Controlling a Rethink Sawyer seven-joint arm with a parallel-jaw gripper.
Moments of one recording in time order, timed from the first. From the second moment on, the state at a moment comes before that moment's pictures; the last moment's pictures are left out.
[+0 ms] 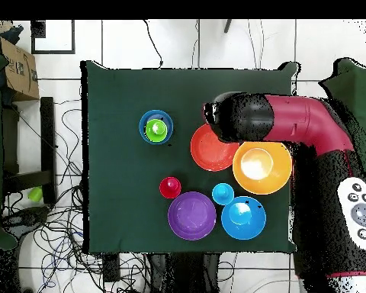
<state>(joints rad) -0.67 -0.79 0.50 1.47 -0.41 0.79 1.49</state>
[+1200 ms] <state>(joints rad) -0.69 -0.61 0.61 1.49 -0.55 0.75 1.49</state>
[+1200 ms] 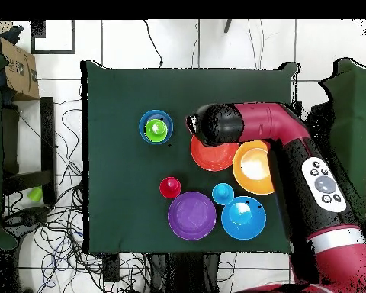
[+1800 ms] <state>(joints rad) -0.69 -0.57 0.62 1.53 -0.59 0.74 1.49</state>
